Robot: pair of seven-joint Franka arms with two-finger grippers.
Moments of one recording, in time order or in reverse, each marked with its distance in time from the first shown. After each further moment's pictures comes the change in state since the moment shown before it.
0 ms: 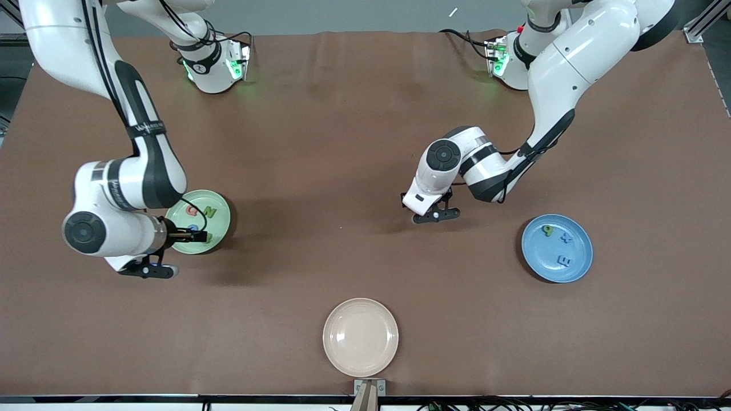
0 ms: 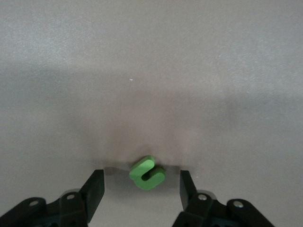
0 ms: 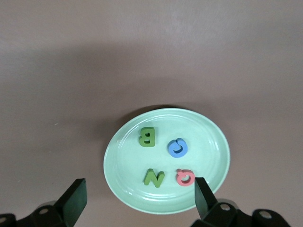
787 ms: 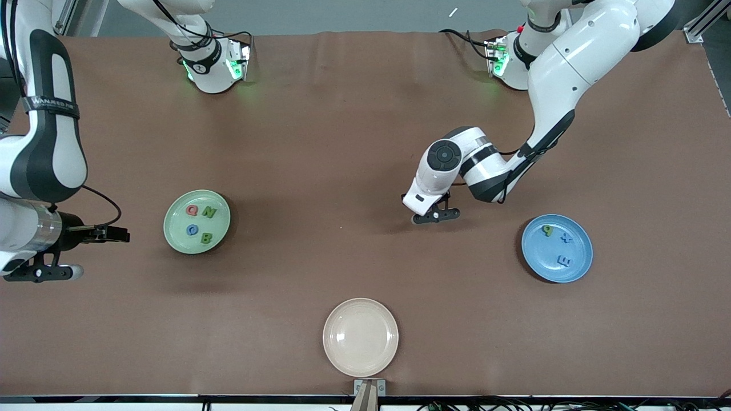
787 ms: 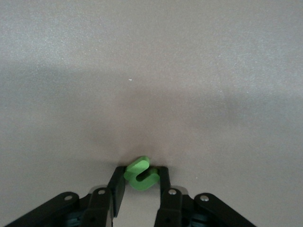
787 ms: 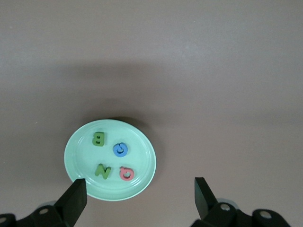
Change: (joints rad) left arm 0.001 0.003 0.001 -0.001 0.000 0.003 0.000; right arm -0.169 -0.051 -0.003 0.176 -0.002 -0.144 -0.246
